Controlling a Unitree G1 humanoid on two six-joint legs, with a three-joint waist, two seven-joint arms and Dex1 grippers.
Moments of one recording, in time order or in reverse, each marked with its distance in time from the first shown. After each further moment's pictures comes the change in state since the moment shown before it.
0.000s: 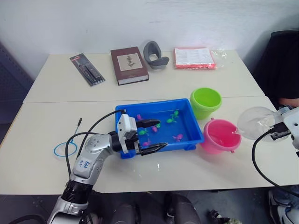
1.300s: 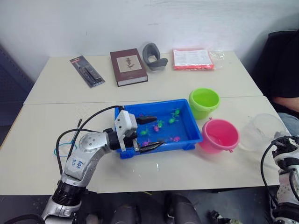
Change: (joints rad) left arm -0.008 0.082 0.007 -0.154 0.003 0.130 0.114; right arm -0.284 0.369 -0.143 0.757 0.603 -0.187 0.005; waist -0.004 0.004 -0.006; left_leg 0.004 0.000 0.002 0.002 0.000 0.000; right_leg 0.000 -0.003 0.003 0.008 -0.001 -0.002
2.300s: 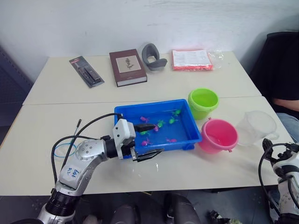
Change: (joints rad) left arm 0.094 0.044 -0.015 -0.073 0.003 -0.012 0.009; right arm 0.067 0.011 0.029 -0.061 -0.079 0.083 -0.090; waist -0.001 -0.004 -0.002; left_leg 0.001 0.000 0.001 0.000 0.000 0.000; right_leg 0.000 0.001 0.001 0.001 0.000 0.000
